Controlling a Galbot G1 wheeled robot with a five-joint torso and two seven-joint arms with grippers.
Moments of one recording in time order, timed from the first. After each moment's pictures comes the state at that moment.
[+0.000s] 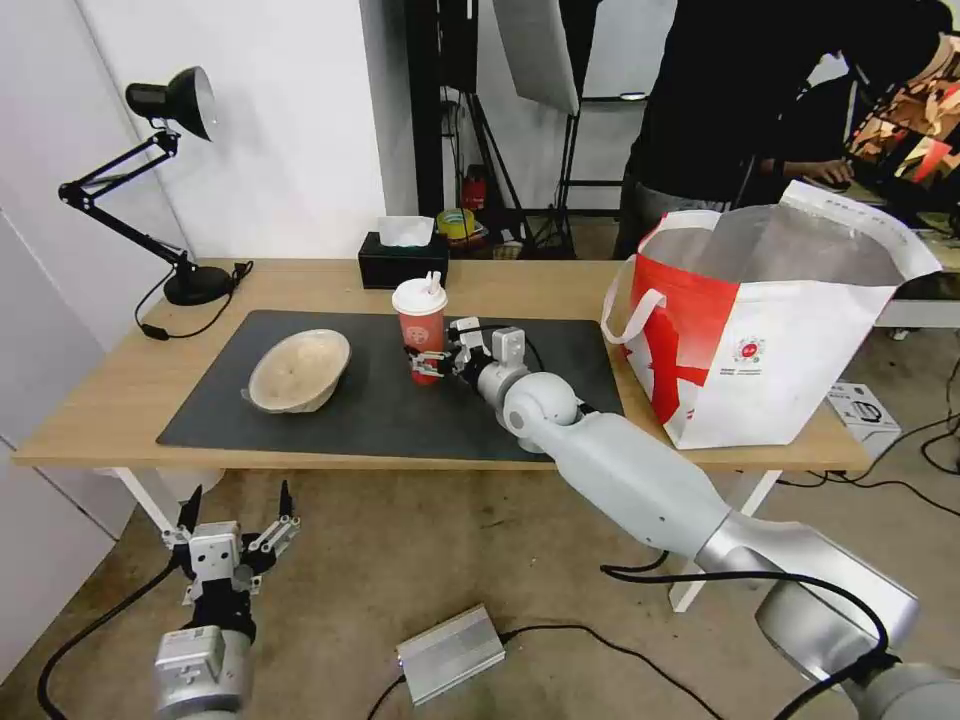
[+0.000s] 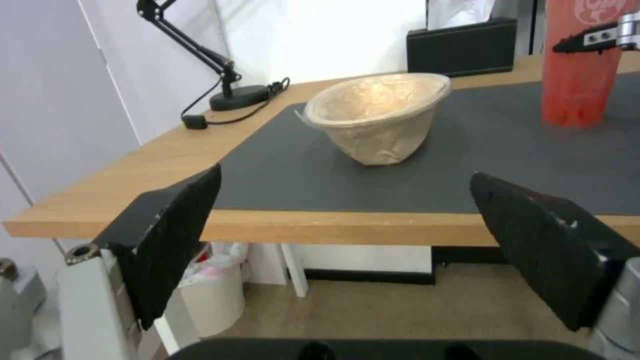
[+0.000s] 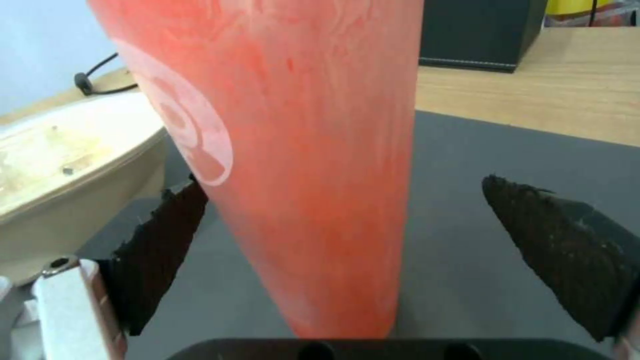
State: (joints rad) left arm 1.77 -1.59 -0.69 -2.26 0.09 0.03 -0.08; right arm -0.27 1.30 -0.46 1.22 0.96 -0.21 0.12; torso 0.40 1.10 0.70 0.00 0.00
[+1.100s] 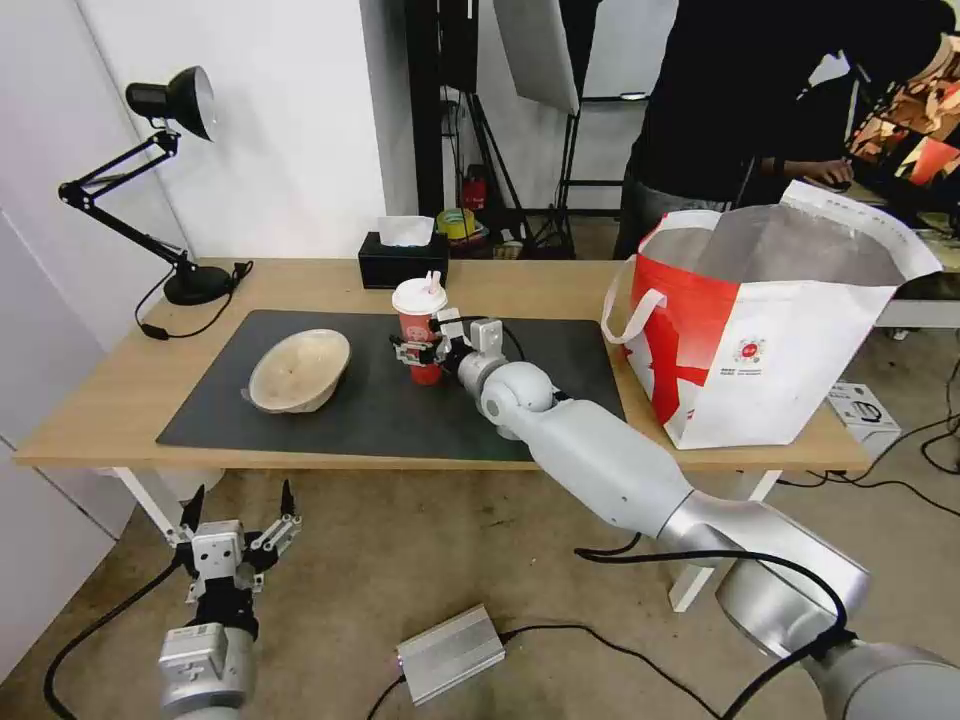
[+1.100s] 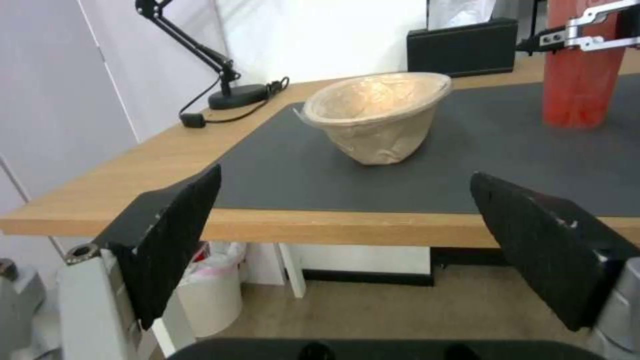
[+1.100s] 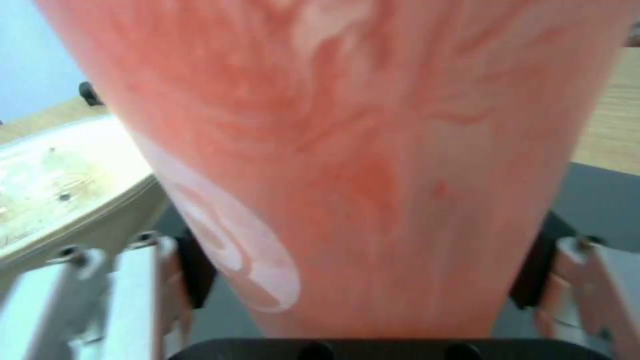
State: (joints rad) left arm 1.75 -1.59 -0.69 -2.25 0.09 0.02 -0.08; right arm -0.22 1.39 -0.47 1.09 0.93 -0.17 0.08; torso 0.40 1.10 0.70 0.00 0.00
